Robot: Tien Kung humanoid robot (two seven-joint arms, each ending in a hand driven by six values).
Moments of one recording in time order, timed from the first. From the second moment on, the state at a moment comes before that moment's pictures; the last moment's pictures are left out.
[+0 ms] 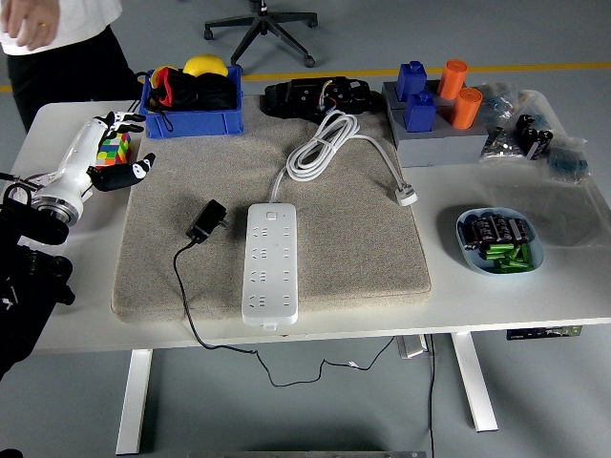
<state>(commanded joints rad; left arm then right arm) -0.32 0.21 -1.43 -1.24 1.78 0.07 0.07 0.08 -0.21 1.66 0.18 -0.77 -0.19 -0.20</state>
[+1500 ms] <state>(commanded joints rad) -0.31 0.23 -1.52 -1.26 1.77 0.07 0.06 0.10 -0.23 1.65 0.18 -0.78 -0.19 -0.20</state>
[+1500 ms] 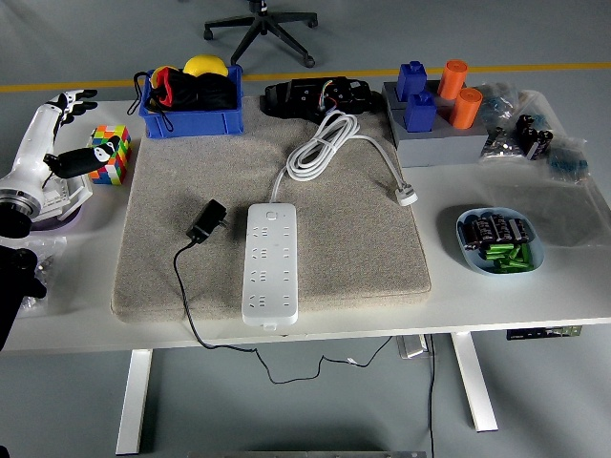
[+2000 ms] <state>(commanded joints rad) -0.32 0.22 -1.52 -1.27 1.77 0.07 0.06 0.10 -0.23 1.64 0.18 -0.77 -0.19 -0.21</state>
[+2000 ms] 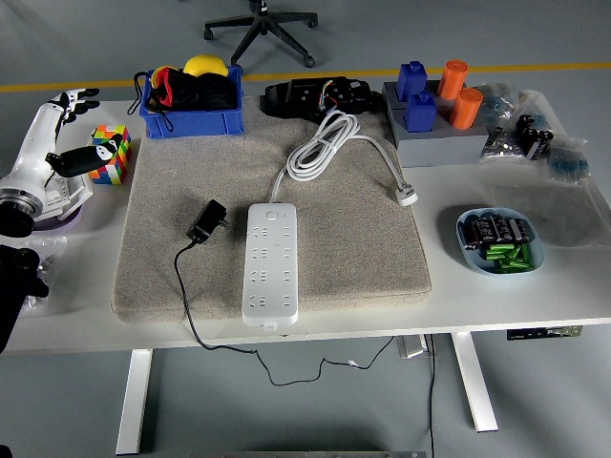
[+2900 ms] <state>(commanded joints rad) -0.31 0.21 -1.52 -1.27 1.77 0.08 0.06 0.10 -0.24 1.64 0.18 -0.77 -0.19 -0.21</state>
